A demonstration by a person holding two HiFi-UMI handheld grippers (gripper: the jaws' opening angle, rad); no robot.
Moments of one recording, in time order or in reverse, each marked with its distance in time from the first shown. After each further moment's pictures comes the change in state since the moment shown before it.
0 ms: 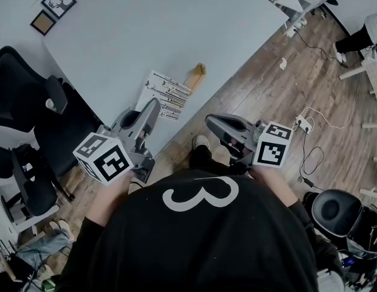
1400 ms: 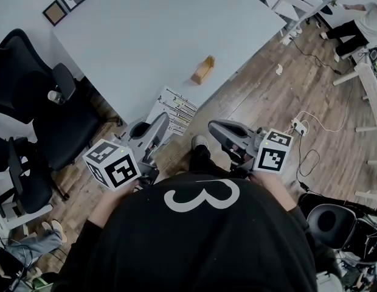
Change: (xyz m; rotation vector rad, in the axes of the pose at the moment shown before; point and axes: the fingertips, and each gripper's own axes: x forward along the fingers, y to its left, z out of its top) left arm -0.062 -0.024 -0.046 -0.018 0.029 -0.062; right arm -0.005 0.053 -0.042 -0.031 0.009 -0.025
